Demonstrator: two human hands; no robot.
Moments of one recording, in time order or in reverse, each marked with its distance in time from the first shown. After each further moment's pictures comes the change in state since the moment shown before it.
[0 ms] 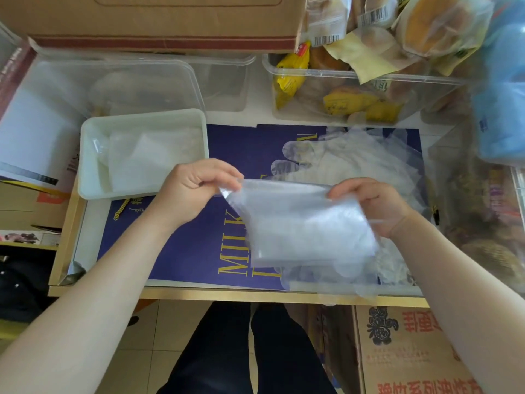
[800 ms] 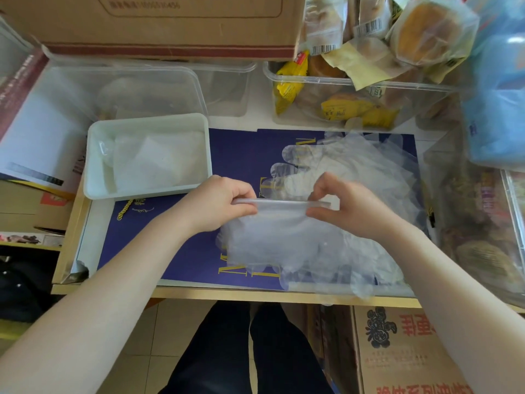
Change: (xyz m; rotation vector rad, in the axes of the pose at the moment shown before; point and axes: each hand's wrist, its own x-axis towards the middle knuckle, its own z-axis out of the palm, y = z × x) left_hand 0.005 0.025 0.018 0.446 -0.313 -0.222; right_hand -0.006 -0.007 0.044 -1.254 0.186 -0.299
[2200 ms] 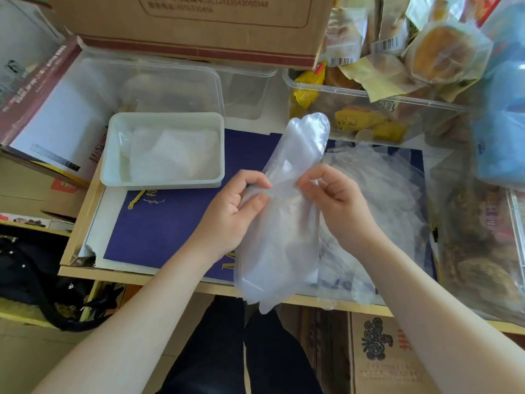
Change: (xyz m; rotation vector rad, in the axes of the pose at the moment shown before) left_hand -0.035 0.020 0.033 -0.750 0.386 0.080; right_hand 0.001 -0.051 0.021 0.657 0.222 -0.035
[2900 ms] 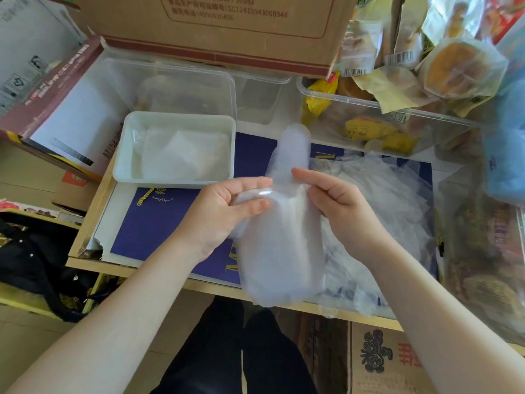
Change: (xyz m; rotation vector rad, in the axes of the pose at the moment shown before) left_hand -0.004 0.015 -0.017 -0.236 0.025 -0.140; right_hand 0.003 -0.016 0.003 0.009 -0.111 0.103
